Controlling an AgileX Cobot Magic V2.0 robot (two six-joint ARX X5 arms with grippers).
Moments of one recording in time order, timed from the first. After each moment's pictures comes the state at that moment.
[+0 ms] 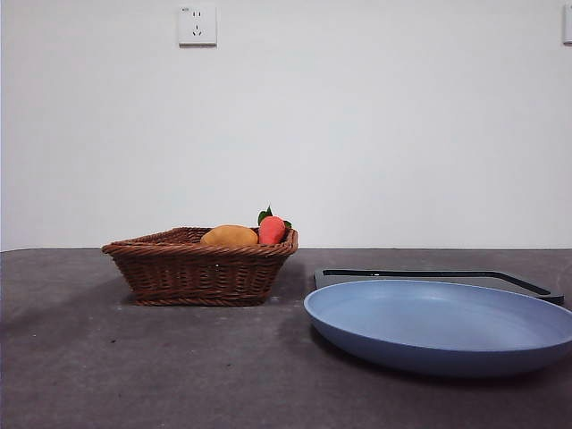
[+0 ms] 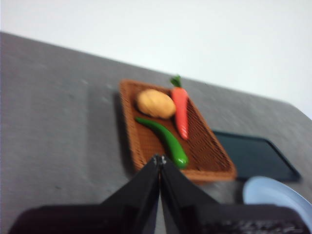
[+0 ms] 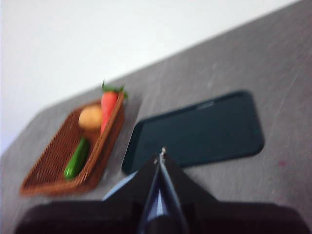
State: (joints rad) left arm 0.03 0.34 0.41 -0.28 0.38 -0.31; right arm 0.02 0.29 0.39 -0.32 -0.27 0.38
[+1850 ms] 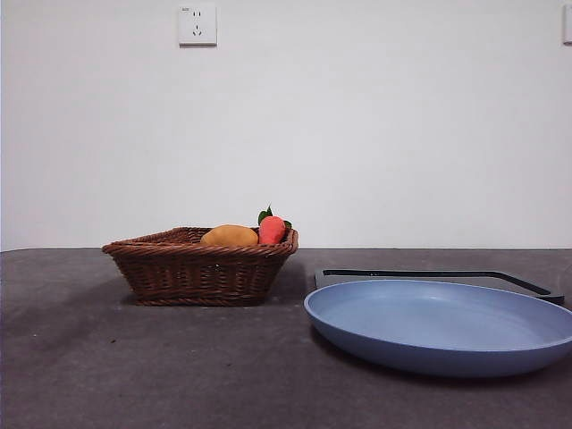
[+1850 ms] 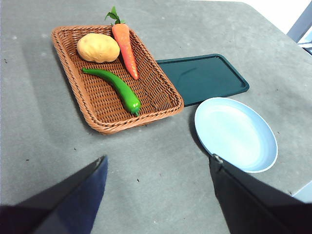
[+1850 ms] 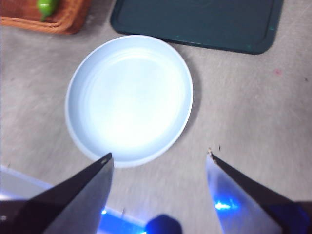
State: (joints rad) left arm 0.02 0.59 0.89 -0.87 0.55 0.04; right arm 0.10 0.89 0.99 -1.07 -0.29 -0.06
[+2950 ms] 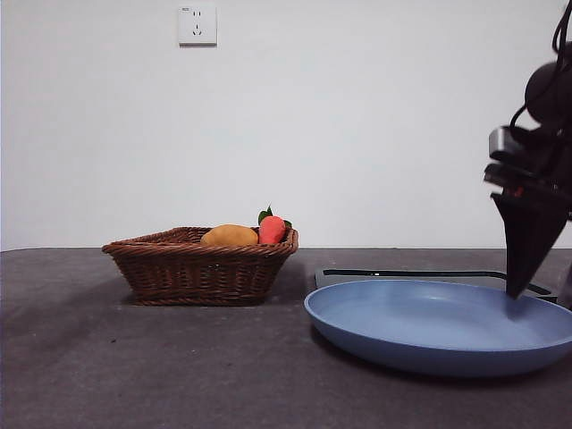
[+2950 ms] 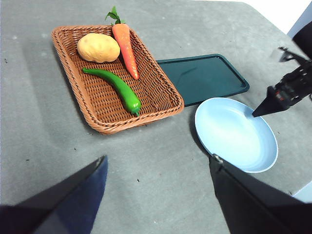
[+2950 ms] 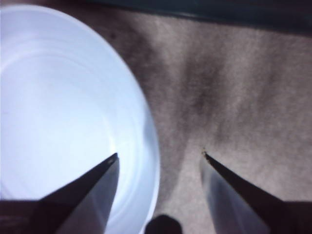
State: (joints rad) left arm 0.02 0.59 0.89 -0.87 0.55 0.04; right arm 0.11 1.64 0.99 -0.71 -0.31 -0.06
